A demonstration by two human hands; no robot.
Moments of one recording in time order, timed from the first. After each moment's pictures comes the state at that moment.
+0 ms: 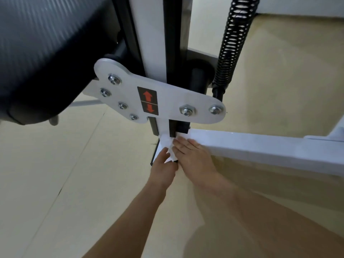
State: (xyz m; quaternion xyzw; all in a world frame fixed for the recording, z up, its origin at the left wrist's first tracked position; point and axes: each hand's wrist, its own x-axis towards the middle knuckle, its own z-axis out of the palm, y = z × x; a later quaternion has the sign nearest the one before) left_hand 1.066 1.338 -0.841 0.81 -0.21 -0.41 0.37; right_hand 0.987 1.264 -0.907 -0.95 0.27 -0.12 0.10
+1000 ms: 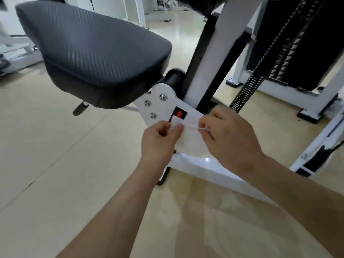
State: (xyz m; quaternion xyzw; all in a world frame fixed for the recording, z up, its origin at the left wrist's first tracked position) left_hand 1.052 1.344 -0.708 0.70 -0.31 -0.25 0.60; right_hand 0.908 1.268 -0.683 -0.90 0.30 -0.31 -0.01
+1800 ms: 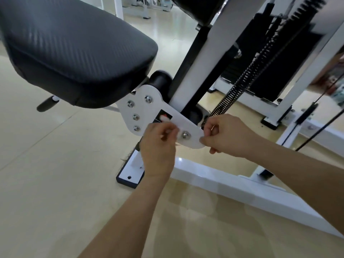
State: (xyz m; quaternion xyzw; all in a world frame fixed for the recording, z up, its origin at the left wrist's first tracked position) left_hand 1.025 1.313 -0.734 0.69 -0.38 -0.05 0.62; right_hand 0.888 1.241 -0.649 -0.83 0.47 -0.12 0.28
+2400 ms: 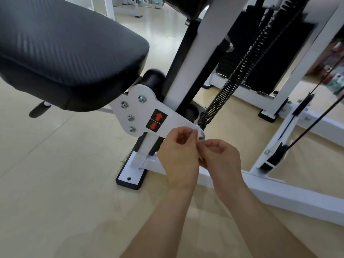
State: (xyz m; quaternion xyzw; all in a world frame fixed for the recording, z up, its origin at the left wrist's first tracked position) left_hand 0.969 1.314 -0.711 0.63 -0.24 -0.23 0.70; right_hand 0.896 1.295 -0.716 -0.44 0.51 -0.46 0.57
